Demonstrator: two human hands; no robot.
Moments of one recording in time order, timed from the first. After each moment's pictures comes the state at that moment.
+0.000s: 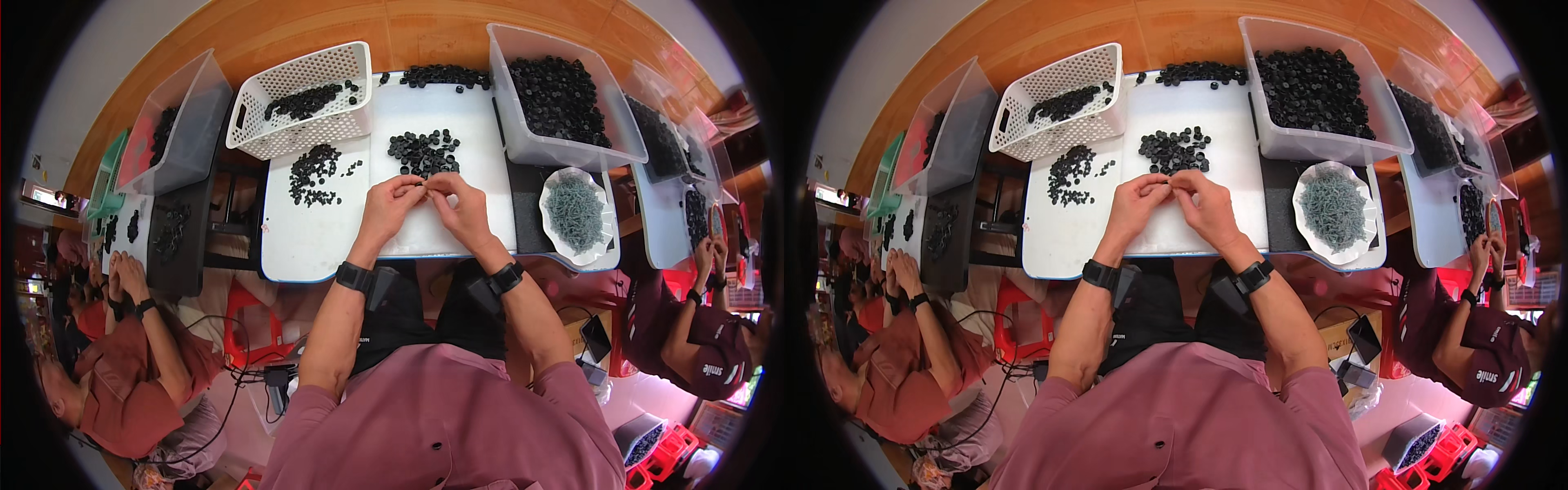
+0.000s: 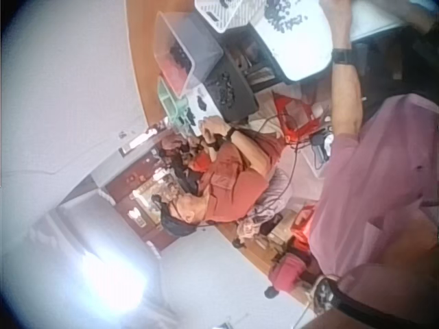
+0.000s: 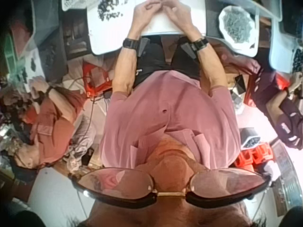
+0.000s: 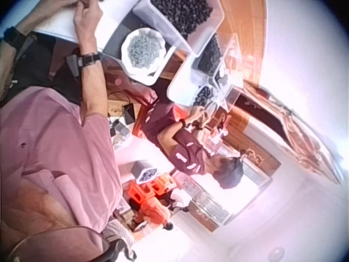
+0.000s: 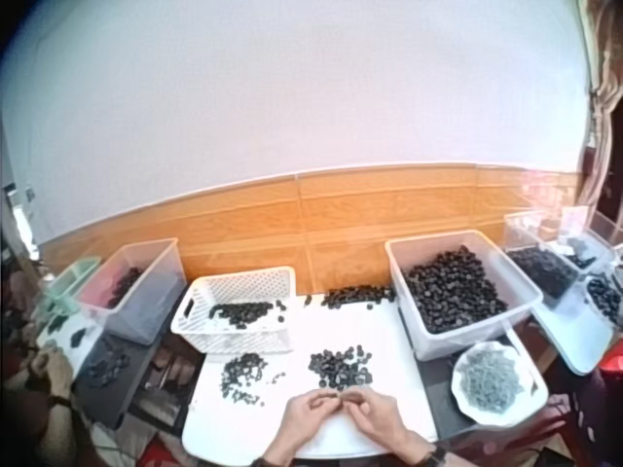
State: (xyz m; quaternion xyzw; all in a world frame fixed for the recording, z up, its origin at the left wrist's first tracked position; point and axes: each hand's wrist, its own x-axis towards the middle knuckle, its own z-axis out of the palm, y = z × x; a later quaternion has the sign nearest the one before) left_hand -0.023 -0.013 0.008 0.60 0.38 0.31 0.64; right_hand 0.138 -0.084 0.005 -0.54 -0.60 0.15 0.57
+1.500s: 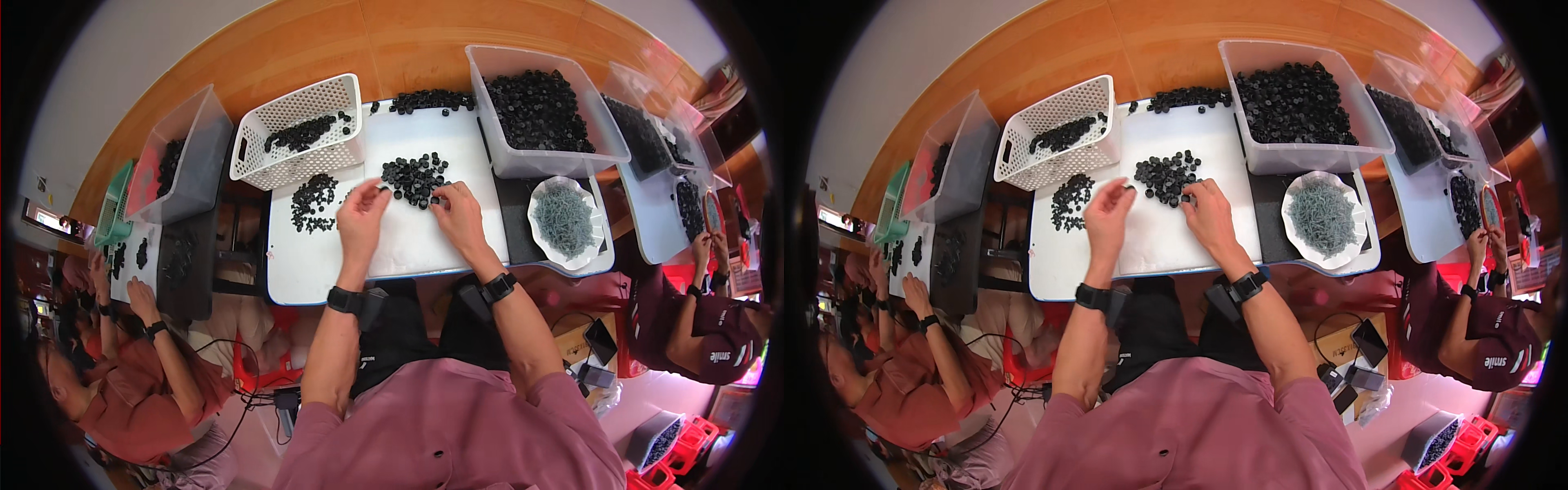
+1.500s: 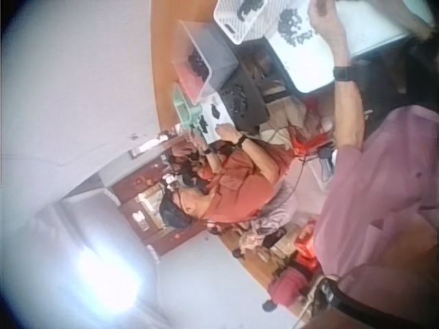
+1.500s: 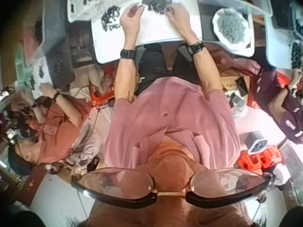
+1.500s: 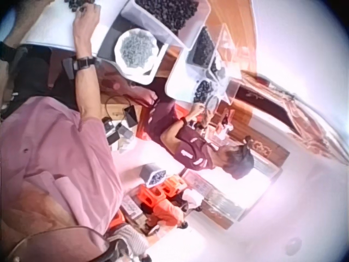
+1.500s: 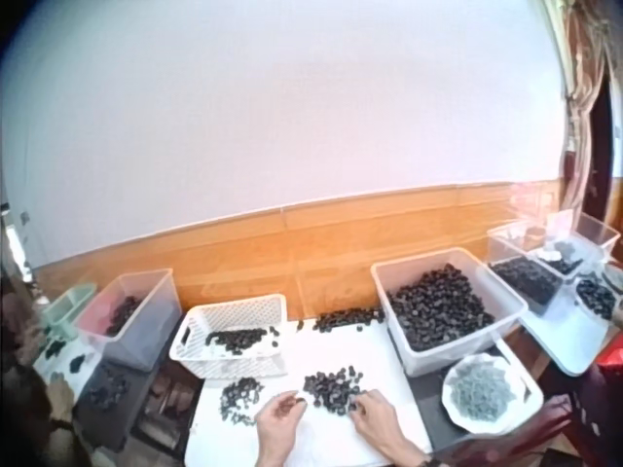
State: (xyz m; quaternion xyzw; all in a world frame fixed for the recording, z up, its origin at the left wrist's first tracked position) left_hand -0.039 -0.001 0.024 0.58 0.39 0.53 0.49; right_hand 0.150 -0.075 0.001 -0.68 -0.55 0.14 0.47
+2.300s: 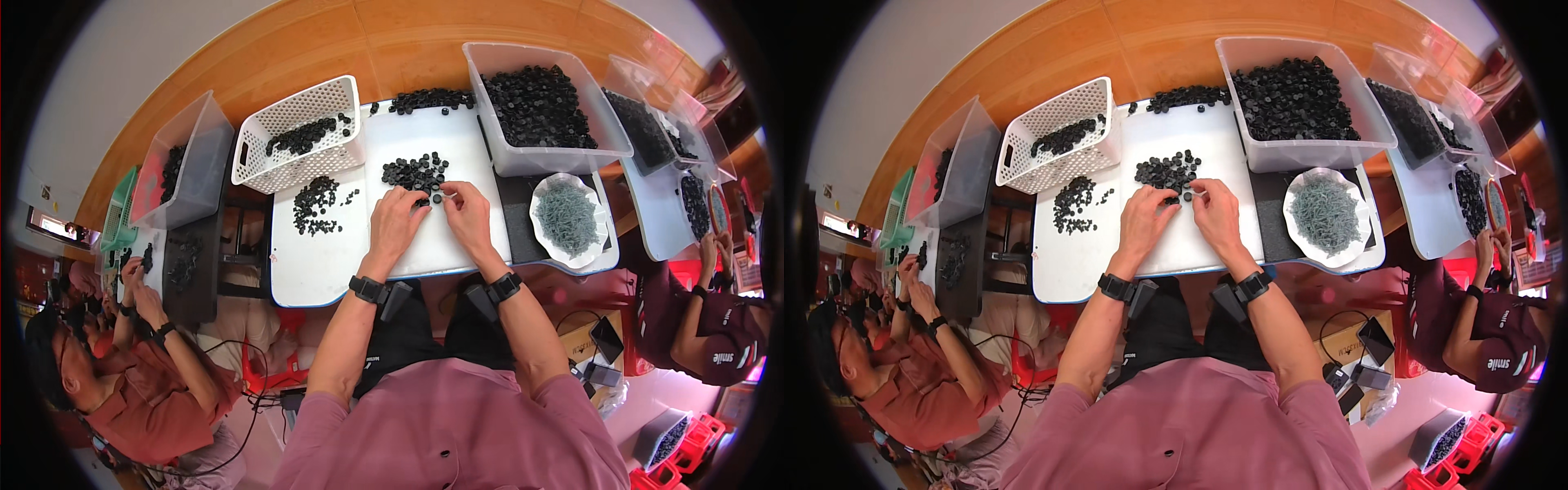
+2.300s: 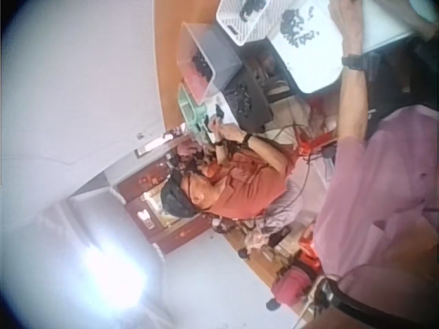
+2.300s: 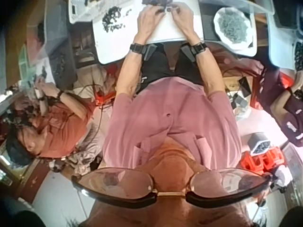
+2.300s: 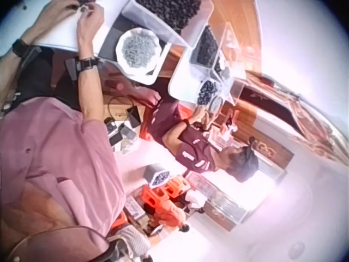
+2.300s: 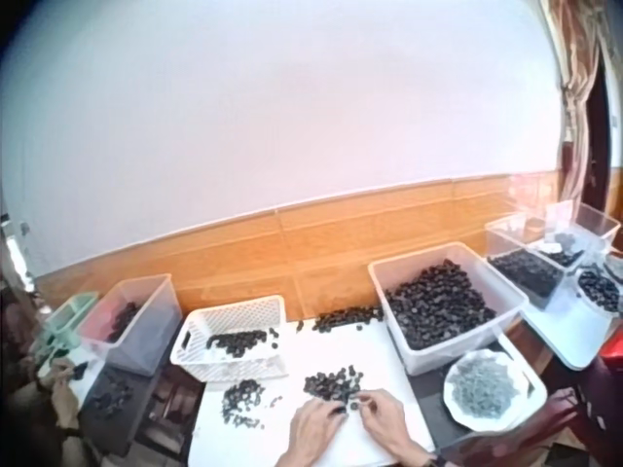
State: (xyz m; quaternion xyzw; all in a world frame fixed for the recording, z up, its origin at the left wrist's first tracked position) left_hand -0.003 -0.012 0.025 0.87 0.35 0.30 0.17; right_hand 0.157 -0.079 0.002 -0.65 -0.49 0.16 0.56
